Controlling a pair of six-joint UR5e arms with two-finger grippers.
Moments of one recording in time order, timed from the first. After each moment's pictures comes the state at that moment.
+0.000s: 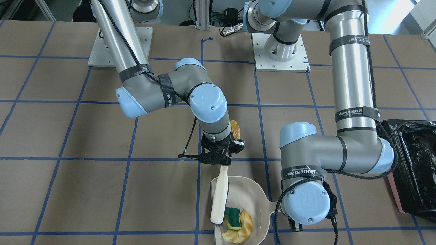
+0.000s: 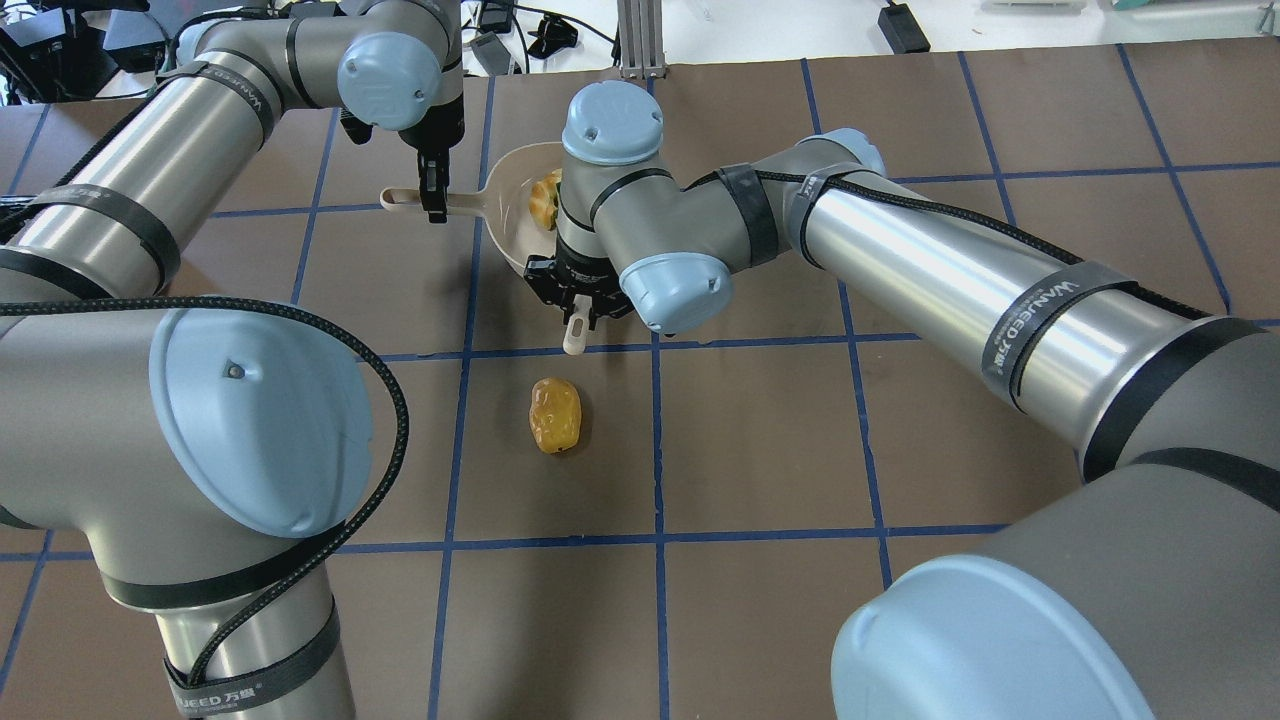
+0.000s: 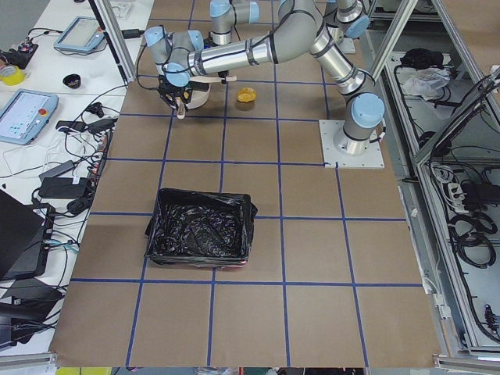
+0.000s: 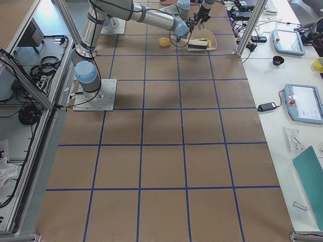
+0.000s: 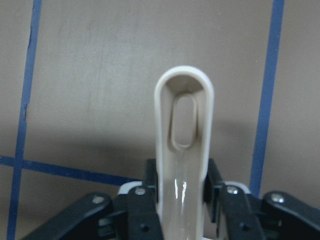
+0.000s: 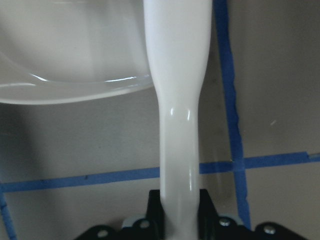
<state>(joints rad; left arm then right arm) -1.62 -2.36 -1.07 -1.45 1.80 -1.73 2.00 -0.99 1.49 -2.16 -1.37 0.63</state>
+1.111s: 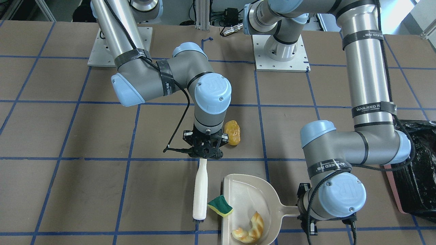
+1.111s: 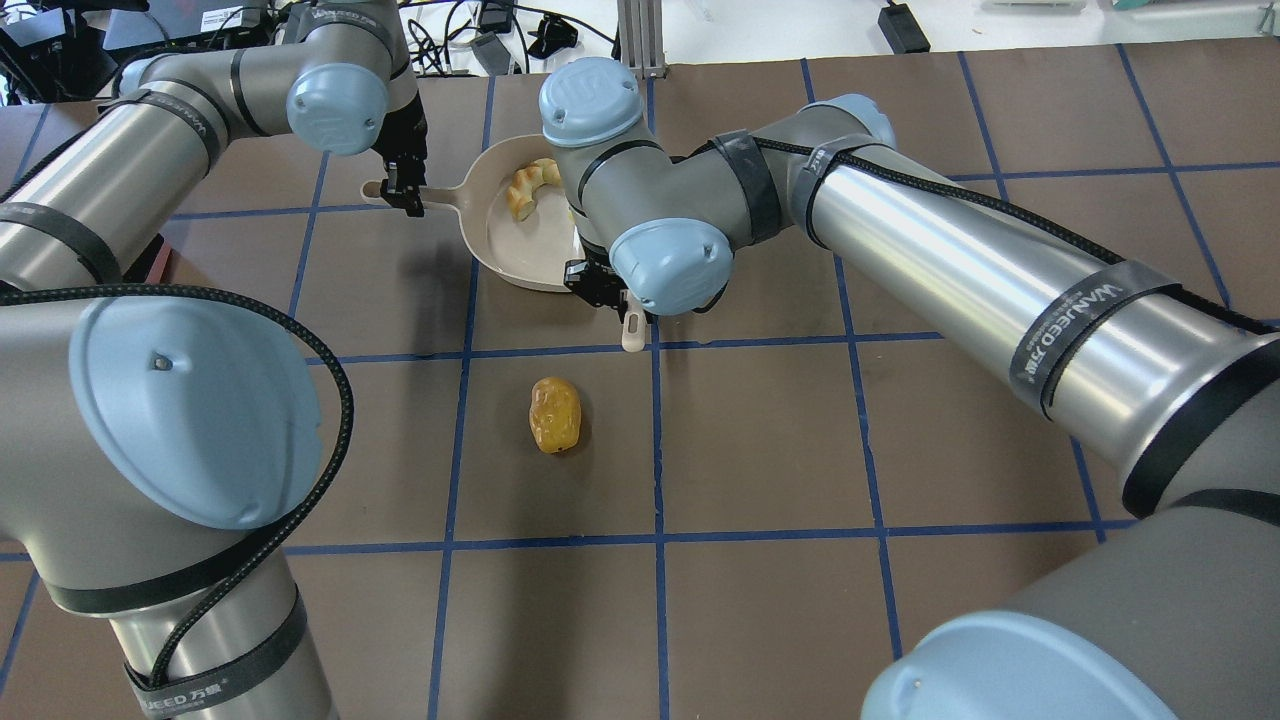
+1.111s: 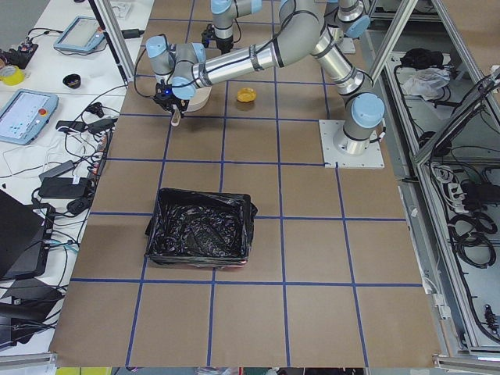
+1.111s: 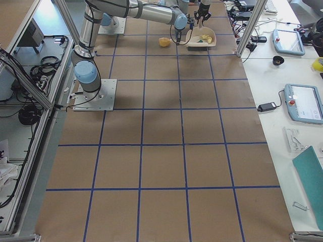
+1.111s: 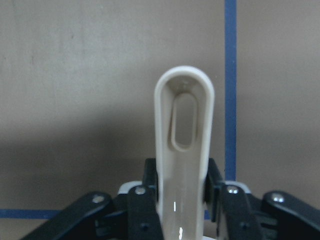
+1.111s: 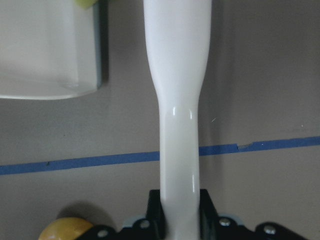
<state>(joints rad) -1.52 -2.31 -1.19 -1.27 1.70 -1.49 2.00 -1.04 1.46 -1.95 -1.62 0.49</state>
